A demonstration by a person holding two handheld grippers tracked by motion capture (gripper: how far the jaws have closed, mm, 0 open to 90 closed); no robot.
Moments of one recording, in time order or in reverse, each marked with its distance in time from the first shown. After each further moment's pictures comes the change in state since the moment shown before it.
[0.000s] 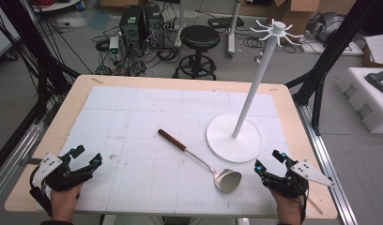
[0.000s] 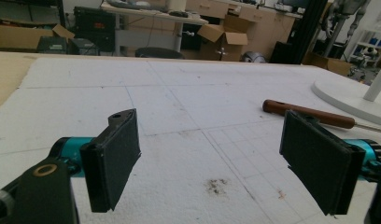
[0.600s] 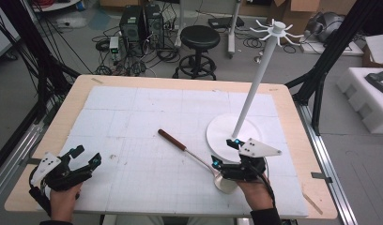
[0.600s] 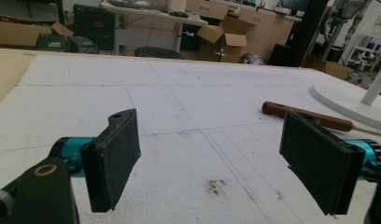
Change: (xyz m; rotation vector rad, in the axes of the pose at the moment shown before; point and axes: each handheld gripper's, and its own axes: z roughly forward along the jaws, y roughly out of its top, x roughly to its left) left arm 0.001 0.000 0.000 0.003 -0.003 -0.015; right arm 0.077 0.050 0.078 0.205 0.255 -0.182
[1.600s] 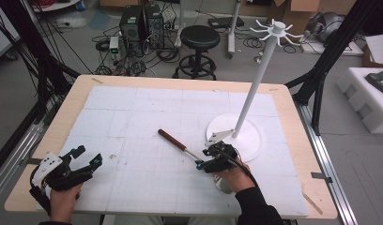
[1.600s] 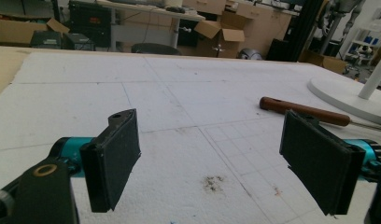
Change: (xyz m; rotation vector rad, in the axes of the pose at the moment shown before) left arm -0.001 0.000 0.001 0.016 -0.011 0.009; right arm -0.007 -0.006 0.085 0.465 0.181 -0.036
